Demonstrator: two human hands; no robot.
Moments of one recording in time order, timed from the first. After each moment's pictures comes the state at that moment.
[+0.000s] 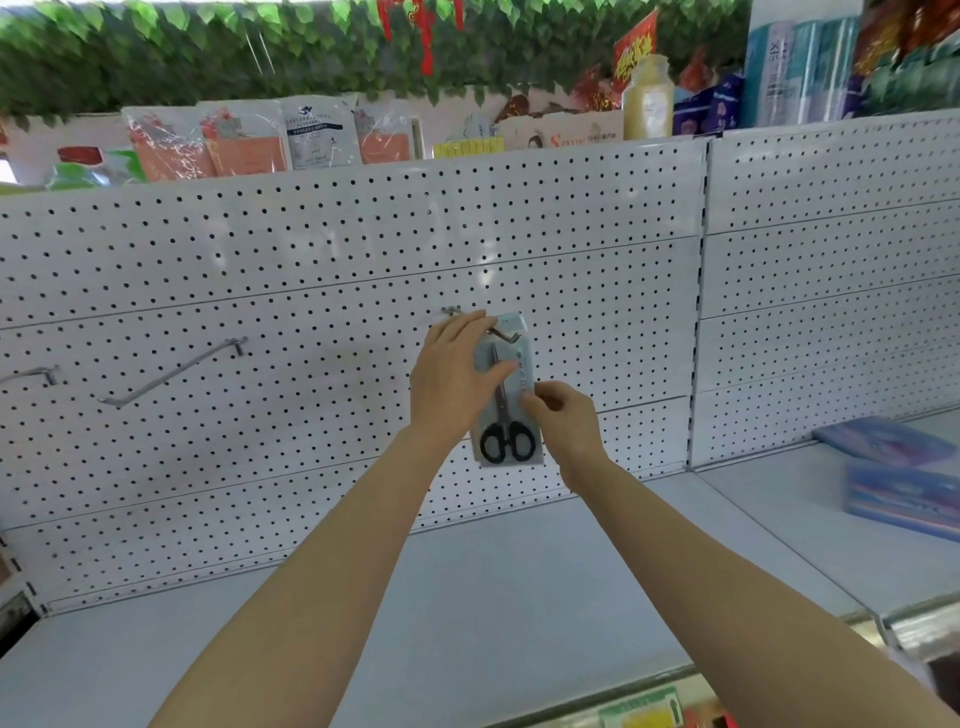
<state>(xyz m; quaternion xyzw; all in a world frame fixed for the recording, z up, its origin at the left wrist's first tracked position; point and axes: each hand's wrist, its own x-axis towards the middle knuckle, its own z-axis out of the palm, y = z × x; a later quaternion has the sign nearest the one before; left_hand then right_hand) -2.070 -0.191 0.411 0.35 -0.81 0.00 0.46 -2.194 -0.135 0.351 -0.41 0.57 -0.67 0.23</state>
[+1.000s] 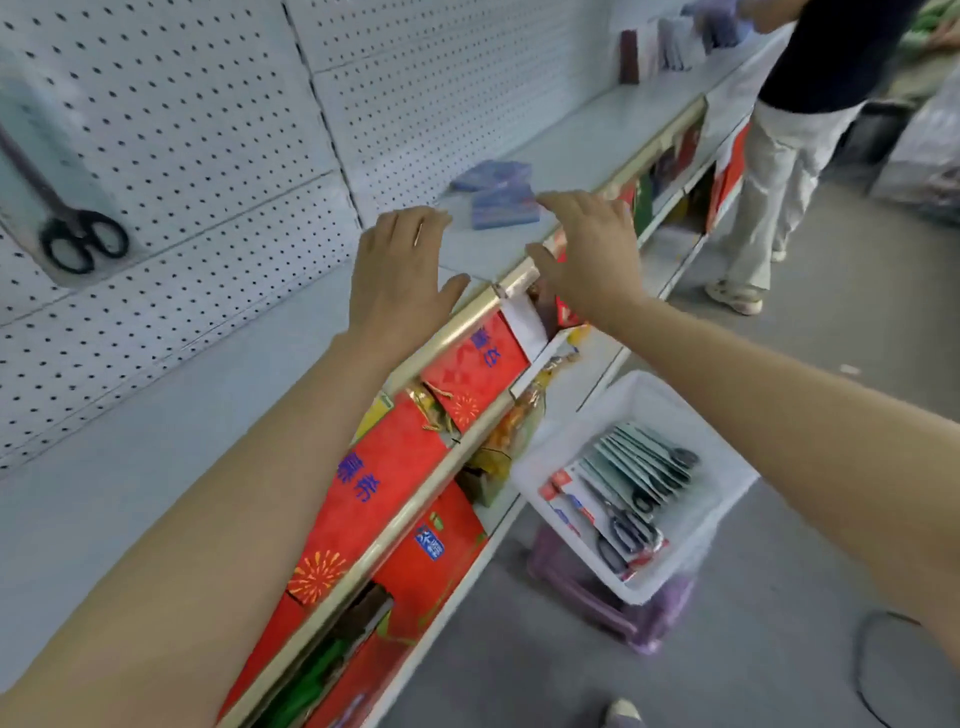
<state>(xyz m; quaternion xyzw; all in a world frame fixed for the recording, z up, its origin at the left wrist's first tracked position) -2.192 0.051 0.265 0.04 -0.94 0.03 0.33 -2.308 0.232 0.255 -0.35 0.85 -0.28 -0.29</state>
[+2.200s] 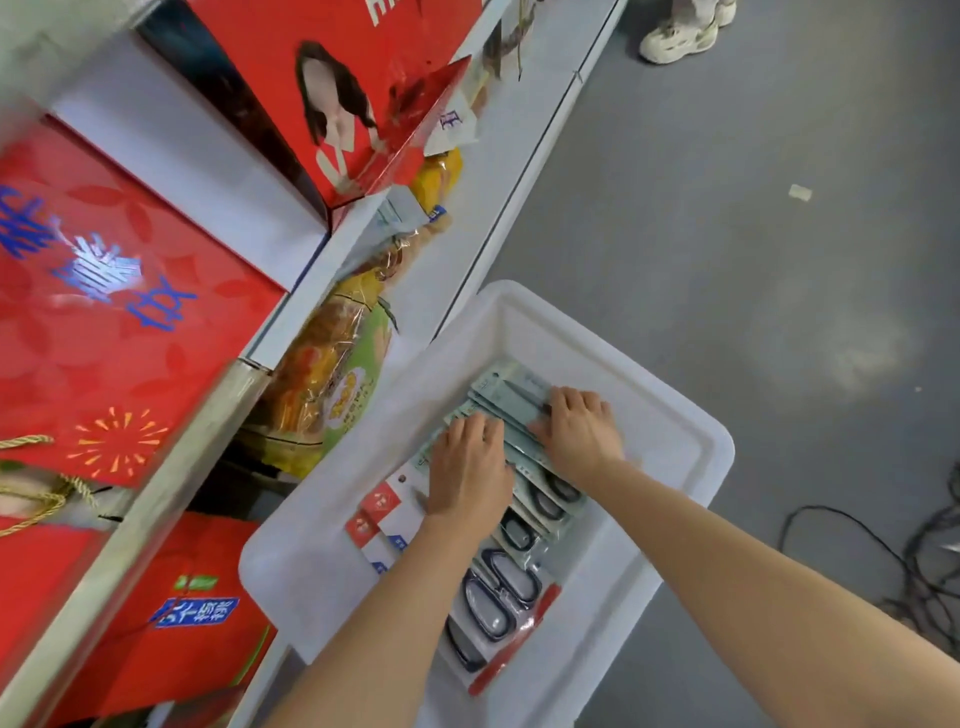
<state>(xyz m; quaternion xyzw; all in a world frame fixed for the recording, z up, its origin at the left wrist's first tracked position) -2.450 0.262 -0.234 0.05 -0.99 -0.09 -0.11 -2.530 0.395 -0.264 -0.16 0.97 -0.08 0.19</state>
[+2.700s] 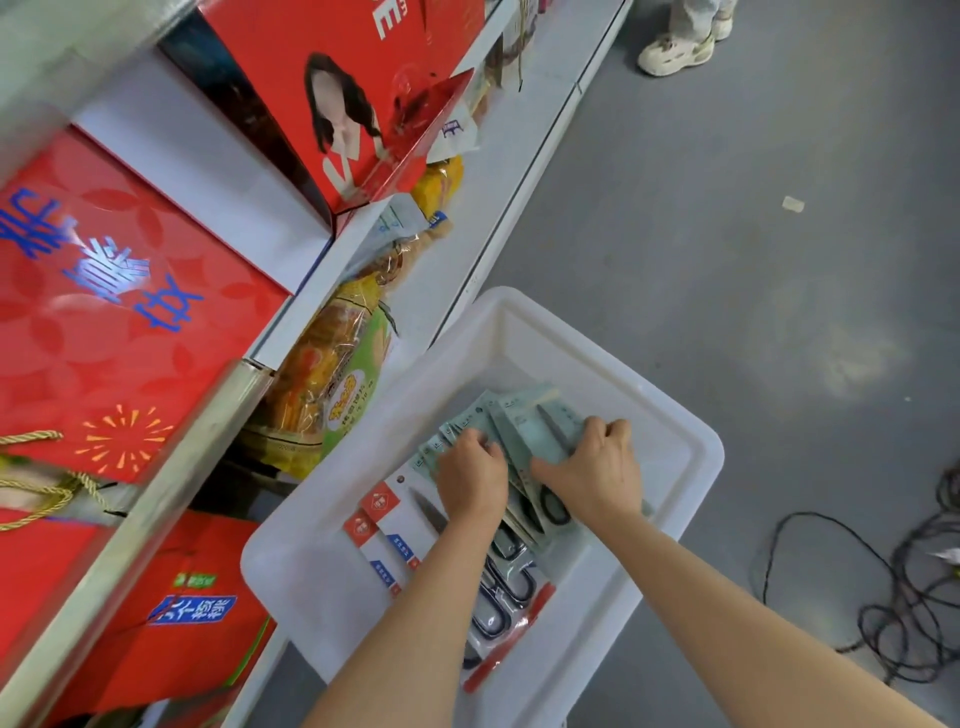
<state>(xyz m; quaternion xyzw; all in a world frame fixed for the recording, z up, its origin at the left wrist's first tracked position) -2.458 0.281 -0.237 0.37 -0.86 -0.35 -0.10 -2.489 0.403 -0.212 0.06 0.96 -0.20 0.21</state>
